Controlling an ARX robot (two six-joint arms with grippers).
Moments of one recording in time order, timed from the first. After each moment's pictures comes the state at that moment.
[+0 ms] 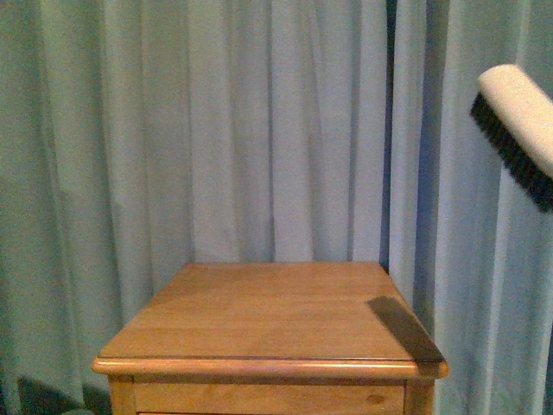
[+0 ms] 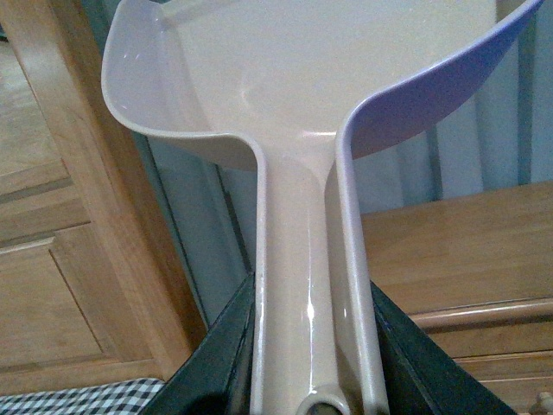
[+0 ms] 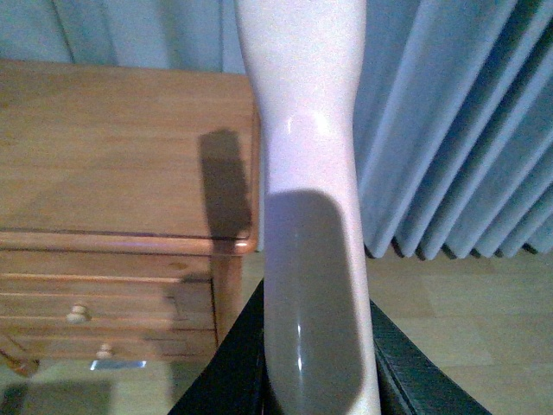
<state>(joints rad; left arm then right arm) 0.41 0.40 0.27 0.38 0.44 0.19 0.48 1.01 0.59 0.22 0.49 0.03</state>
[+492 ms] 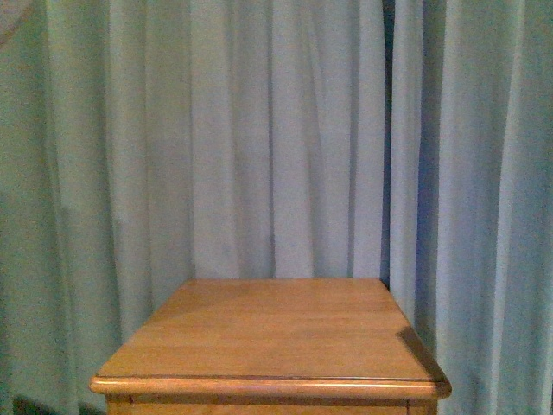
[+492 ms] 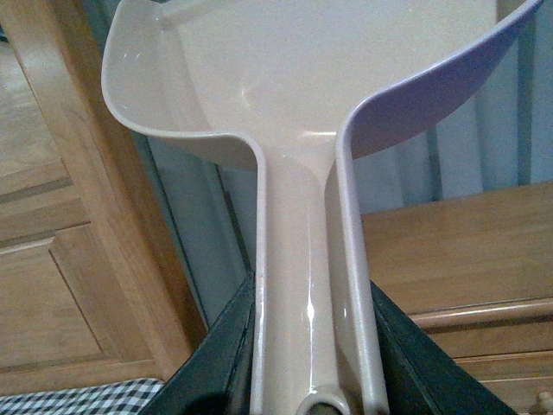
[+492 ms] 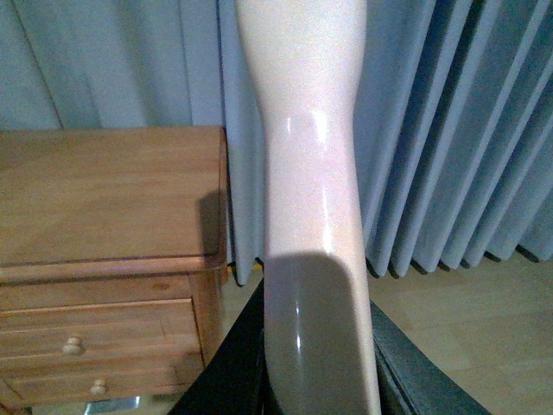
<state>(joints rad) 0.41 0.40 0.27 0.38 0.44 0.19 0.56 0.69 0.49 0.09 0.64 0.06</state>
